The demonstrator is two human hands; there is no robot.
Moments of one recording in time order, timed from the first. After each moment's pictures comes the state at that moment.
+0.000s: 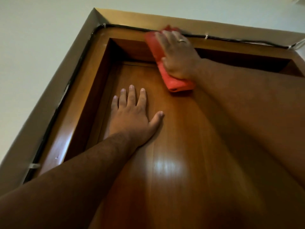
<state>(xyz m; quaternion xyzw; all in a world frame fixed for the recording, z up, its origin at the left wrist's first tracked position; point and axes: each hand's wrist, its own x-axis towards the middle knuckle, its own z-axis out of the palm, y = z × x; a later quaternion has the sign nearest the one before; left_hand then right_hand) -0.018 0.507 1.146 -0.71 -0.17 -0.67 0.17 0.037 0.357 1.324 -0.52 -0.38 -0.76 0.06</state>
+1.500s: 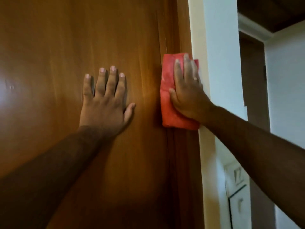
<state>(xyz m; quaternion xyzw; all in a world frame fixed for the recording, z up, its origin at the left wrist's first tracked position) 0.119 0.300 0.966 -0.80 -0.05 -0.54 0.24 0.210 0.073 0.994 -0.77 -0.23 -0.58 0.10</state>
